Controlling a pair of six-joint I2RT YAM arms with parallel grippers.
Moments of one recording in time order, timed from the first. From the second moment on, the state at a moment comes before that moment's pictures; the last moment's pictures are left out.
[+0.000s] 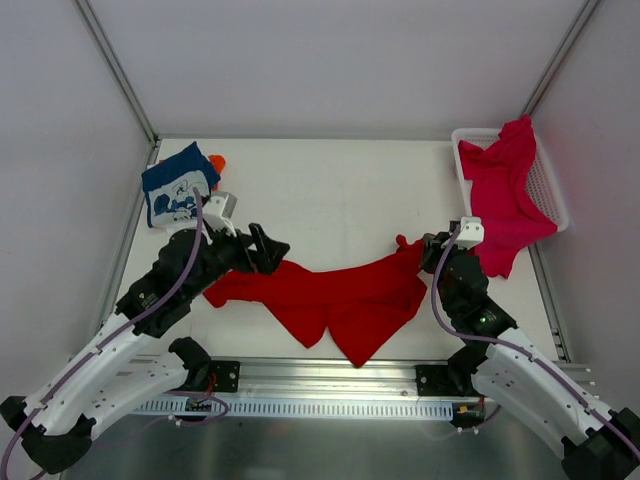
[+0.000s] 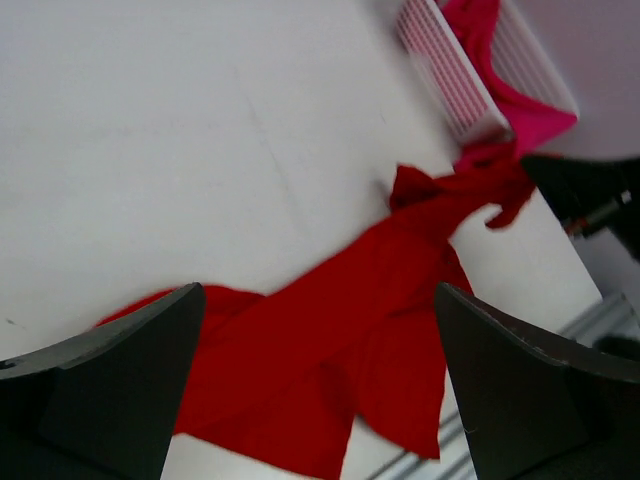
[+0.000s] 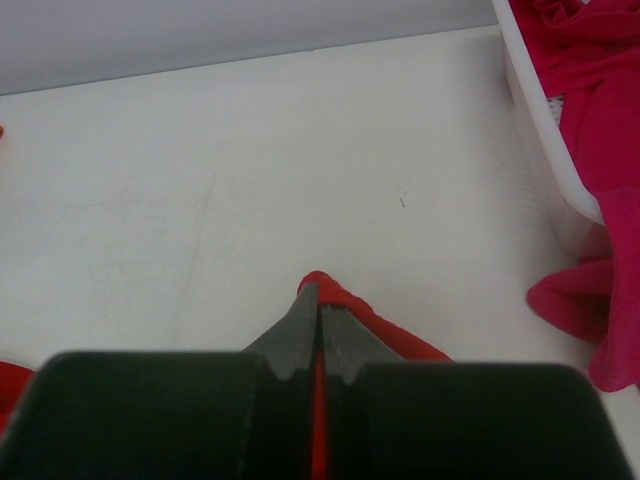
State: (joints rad) left arm -0.67 0.70 0.86 -0.38 -0.13 -0.46; right arm 0.60 0.61 0.39 0.08 0.52 0.25
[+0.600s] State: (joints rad) left arm -1.10 1.06 0.55 -0.49 -0.10 -0.64; right arm 0.60 0.61 0.39 0.03 0.52 0.26
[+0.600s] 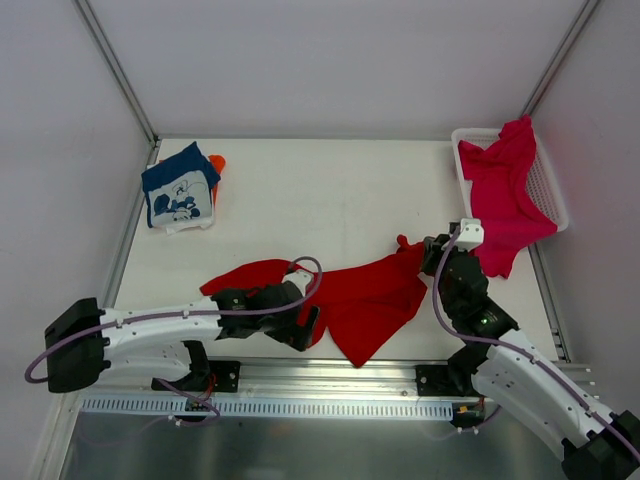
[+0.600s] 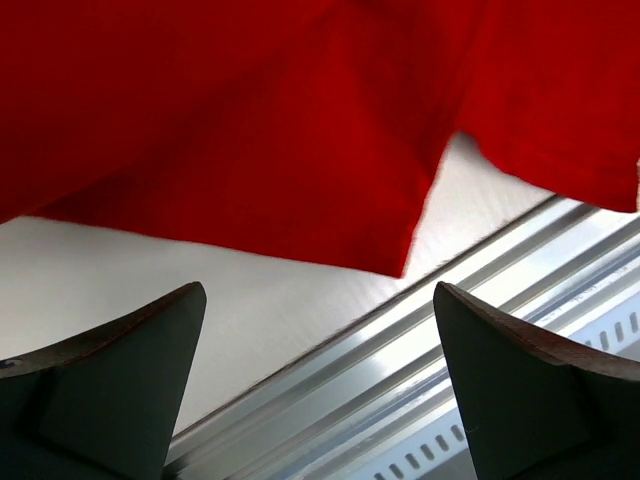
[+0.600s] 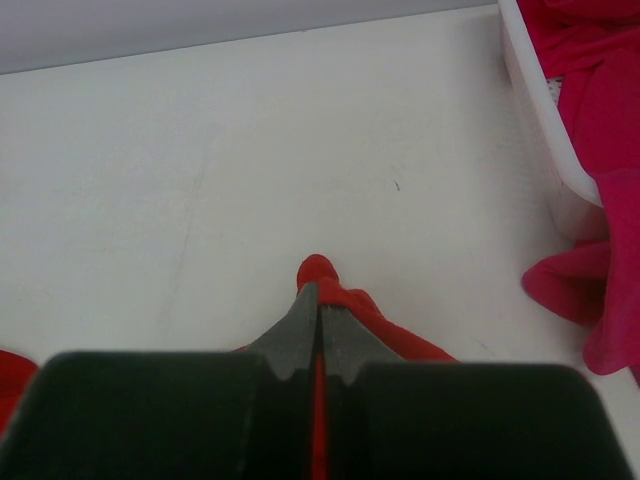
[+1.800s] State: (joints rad) left arm -1.44 1.55 0.81 -0.55 -0.51 -0.87; right arm 0.60 0.49 0.38 -0.07 0.54 0.28
